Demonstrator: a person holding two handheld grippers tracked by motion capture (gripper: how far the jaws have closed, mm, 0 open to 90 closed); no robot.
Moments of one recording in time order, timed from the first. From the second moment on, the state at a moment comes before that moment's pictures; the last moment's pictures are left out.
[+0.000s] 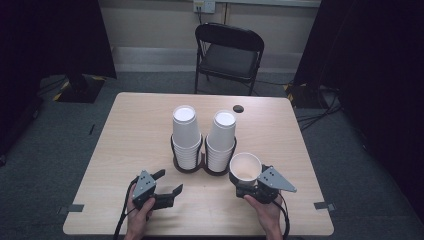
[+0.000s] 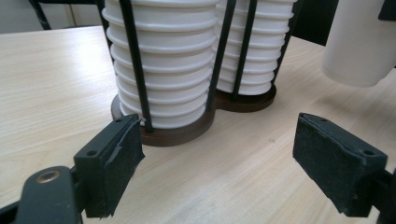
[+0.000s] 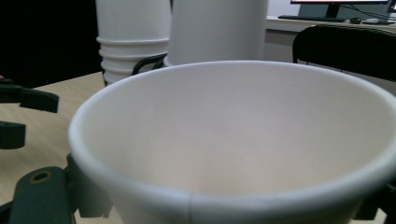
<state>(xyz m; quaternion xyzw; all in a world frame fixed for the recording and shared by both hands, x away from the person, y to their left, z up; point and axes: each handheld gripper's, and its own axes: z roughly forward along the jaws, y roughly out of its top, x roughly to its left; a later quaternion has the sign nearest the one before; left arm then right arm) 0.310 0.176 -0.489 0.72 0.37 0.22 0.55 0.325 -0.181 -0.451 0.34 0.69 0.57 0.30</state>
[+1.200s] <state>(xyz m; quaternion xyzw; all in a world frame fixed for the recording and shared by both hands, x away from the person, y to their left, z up) 0.300 0.179 -0.497 0.67 0.39 0.31 0.55 0.430 -0.208 -0.463 0.46 0.61 0.54 0.34</state>
